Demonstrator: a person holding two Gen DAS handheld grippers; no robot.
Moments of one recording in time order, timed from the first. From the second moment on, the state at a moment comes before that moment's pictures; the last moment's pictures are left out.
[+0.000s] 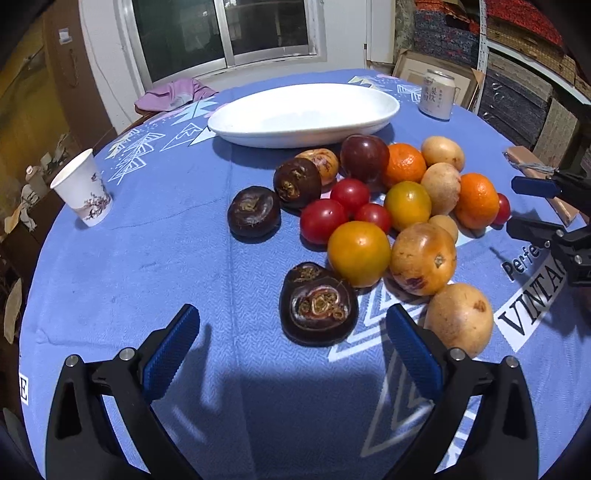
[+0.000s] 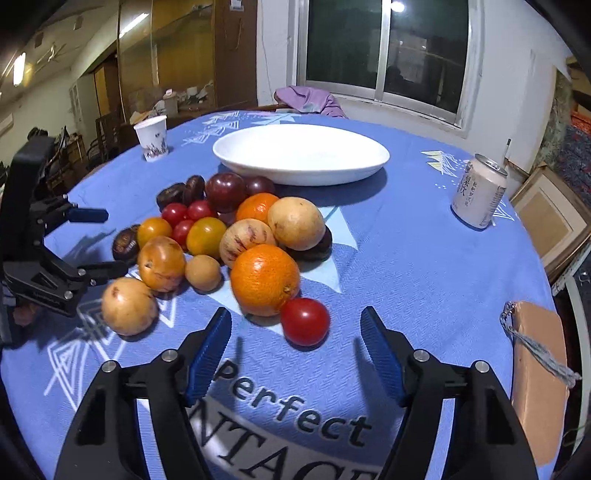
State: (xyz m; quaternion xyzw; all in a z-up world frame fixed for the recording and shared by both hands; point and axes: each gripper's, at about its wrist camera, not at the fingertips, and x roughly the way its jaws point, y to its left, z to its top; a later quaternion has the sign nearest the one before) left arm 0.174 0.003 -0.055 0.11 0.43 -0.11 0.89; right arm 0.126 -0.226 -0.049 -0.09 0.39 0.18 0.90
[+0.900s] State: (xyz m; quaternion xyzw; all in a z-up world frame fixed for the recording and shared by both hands) left arm 0.181 0.001 -0.060 0.09 0.44 -0.19 0.87; right arm 0.139 -0.231 -0.064 -0.07 0.42 0.19 0.88
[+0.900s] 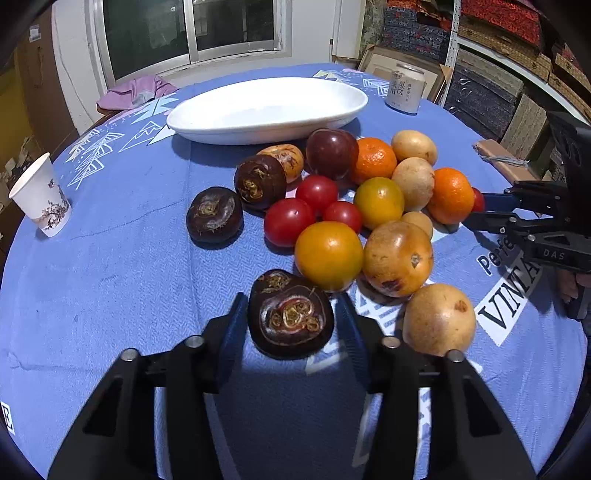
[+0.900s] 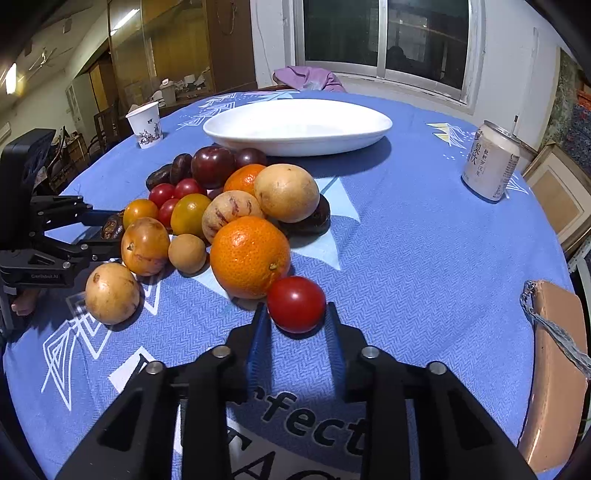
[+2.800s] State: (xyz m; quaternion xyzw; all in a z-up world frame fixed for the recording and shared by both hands) left arm 0.372 -0.020 -0.024 0.06 0.42 -0.09 0.90; right arm 0.336 -0.171 -0.032 -0.02 0.42 0.16 0.89
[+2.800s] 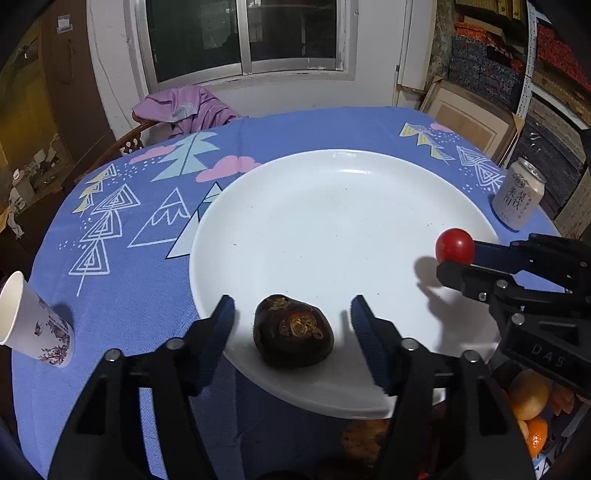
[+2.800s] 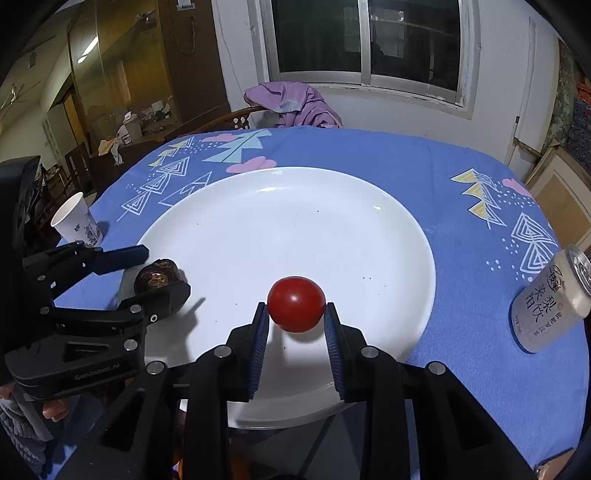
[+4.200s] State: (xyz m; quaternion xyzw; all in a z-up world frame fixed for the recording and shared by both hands) left arm 0.231 0.036 -0.045 0.10 0.39 -0.04 0.92; right arm 0.172 -0.252 -0.006 0.08 0.33 0.12 0.93
